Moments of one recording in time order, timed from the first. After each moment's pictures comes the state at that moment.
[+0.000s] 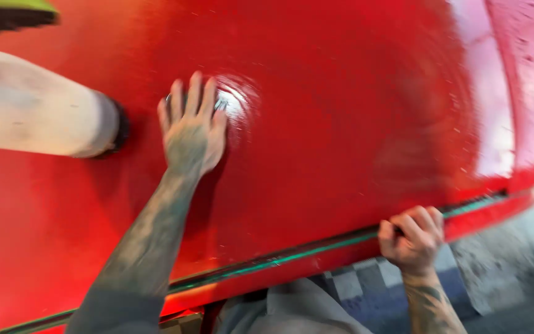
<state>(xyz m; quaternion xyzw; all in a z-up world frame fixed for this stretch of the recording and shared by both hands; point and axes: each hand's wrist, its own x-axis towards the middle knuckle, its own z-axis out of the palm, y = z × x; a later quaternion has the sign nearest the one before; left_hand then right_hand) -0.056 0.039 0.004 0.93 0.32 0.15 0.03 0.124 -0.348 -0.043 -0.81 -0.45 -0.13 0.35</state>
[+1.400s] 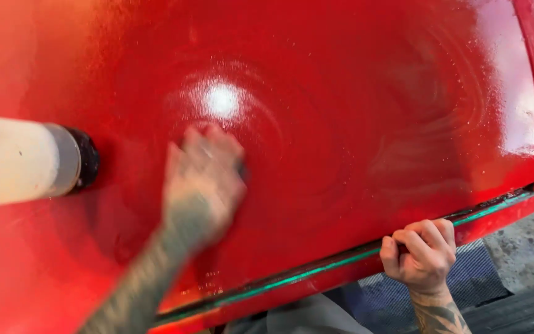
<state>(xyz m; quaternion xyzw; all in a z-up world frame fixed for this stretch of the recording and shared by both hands) -0.057 -0.008 0.015 0.98 0.16 0.09 0.05 0.125 -0.343 -0.043 -0.82 -0.42 -0.13 0.37</state>
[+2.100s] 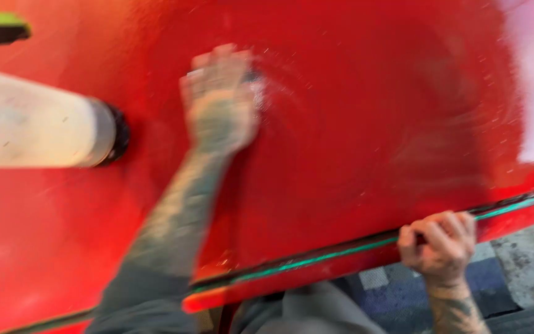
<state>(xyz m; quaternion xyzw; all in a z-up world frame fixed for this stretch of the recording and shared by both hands) 0.012 0.035 0.011 0.94 0.28 0.19 -0.06 0.127 -0.357 -0.052 -0.82 -0.44 -0.13 0.35</state>
